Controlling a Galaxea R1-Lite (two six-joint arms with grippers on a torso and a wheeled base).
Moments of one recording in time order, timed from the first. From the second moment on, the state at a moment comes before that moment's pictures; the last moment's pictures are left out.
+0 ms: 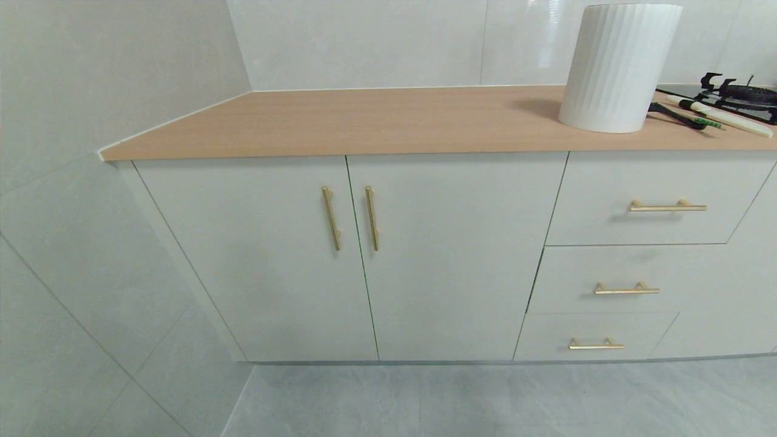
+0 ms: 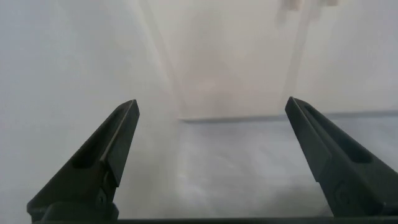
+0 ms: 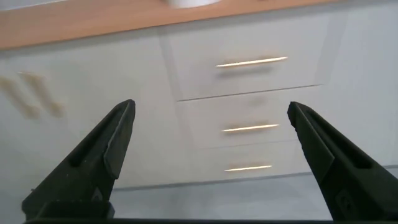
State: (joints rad) left arm -0.27 0.27 -0.41 0.25 0.40 0.14; right arm 0.35 0.47 -0.52 -0.04 -0.41 0.05
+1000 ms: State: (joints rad) left arm 0.00 0.00 -0.06 -0.01 0.24 0.13; right arm 0.00 0.00 -0.01 -0.06 -0.23 0.00
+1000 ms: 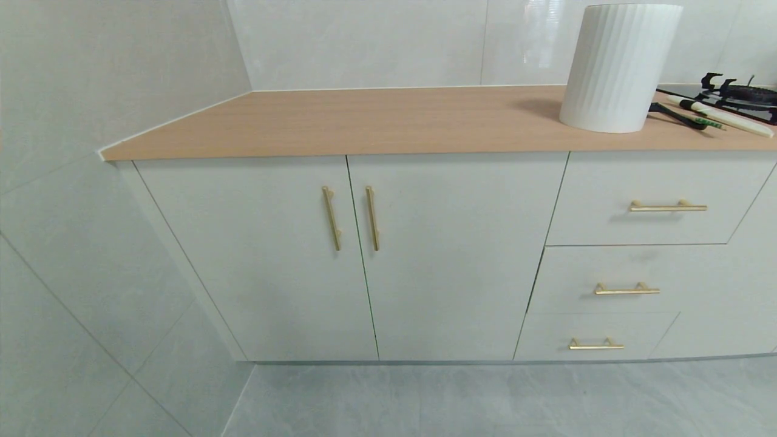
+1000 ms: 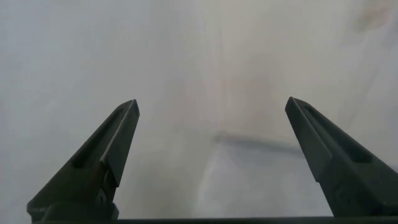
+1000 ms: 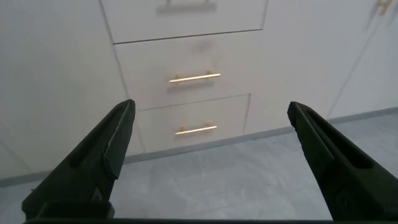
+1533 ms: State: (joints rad) left arm 0.00 0.00 0.00 0.00 0.03 0.01; right arm 0.00 0.00 0.00 -0.01 0.01 0.00
